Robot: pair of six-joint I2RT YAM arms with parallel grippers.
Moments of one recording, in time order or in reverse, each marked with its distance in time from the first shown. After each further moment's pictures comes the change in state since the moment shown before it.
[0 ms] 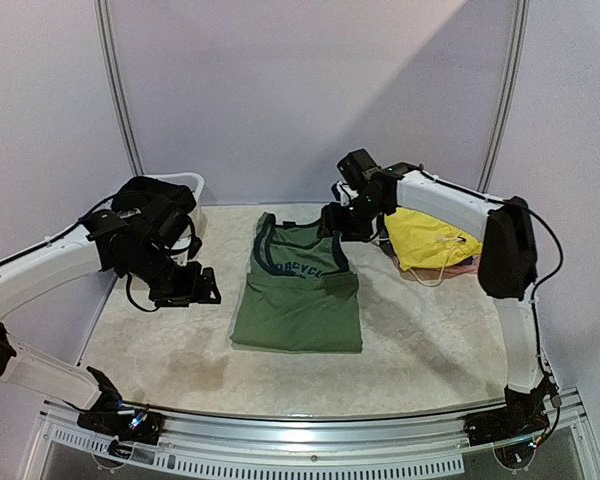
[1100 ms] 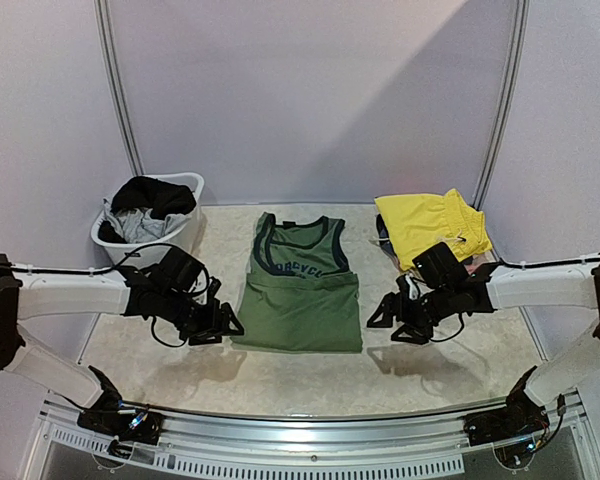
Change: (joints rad) left arm 0.011 0.086 -0.421 0.607 0.243 -0.158; right arm 0.018 -0.817 -1.374 0.538 -0.230 0.388
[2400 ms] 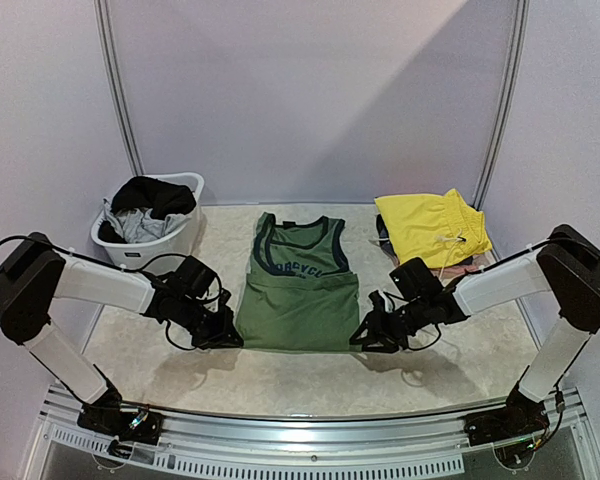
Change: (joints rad) left arm 0.018 0.220 -0.007 0.168 0.068 -0.020; right arm 0.051 0.267 0.005 0.277 -0.166 0.025
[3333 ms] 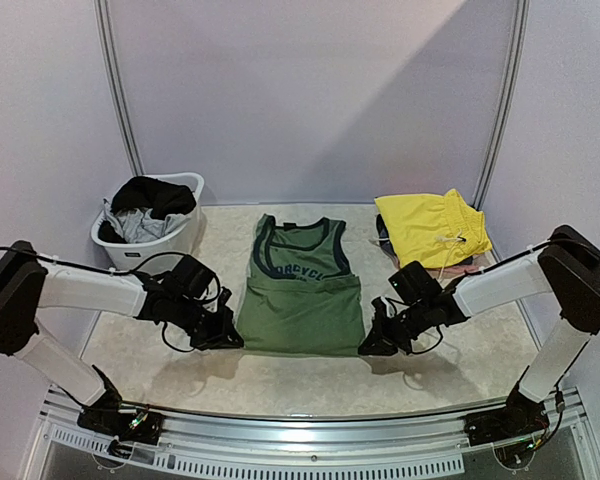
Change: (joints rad) left arm -0.050 -0.097 -0.011 -0.047 -0.011 -0.015; right arm 0.015 -0.008 -0.001 -0.075 0.020 0.011
